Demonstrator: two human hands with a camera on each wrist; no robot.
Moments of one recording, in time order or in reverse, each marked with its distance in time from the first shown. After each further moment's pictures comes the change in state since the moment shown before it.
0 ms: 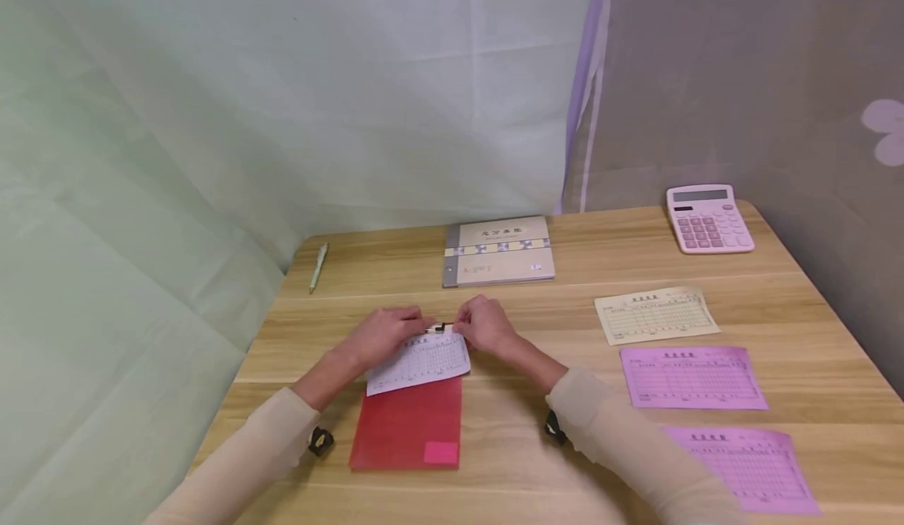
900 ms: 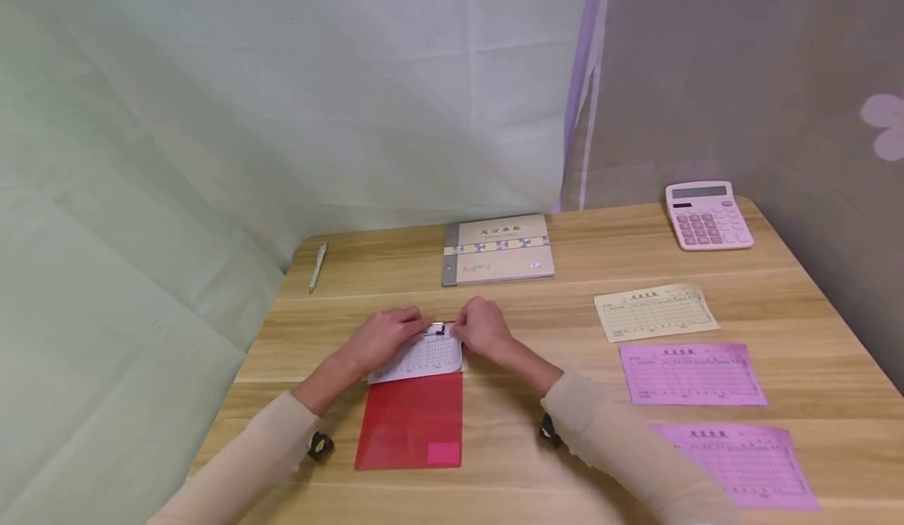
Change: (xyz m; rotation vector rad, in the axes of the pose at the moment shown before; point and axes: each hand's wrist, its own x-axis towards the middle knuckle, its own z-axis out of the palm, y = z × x) left_hand -0.004 0.005 0.004 0.060 0.013 -0.020; right_hand -0.007 -0.008 0.006 -0.017 0.046 0.042
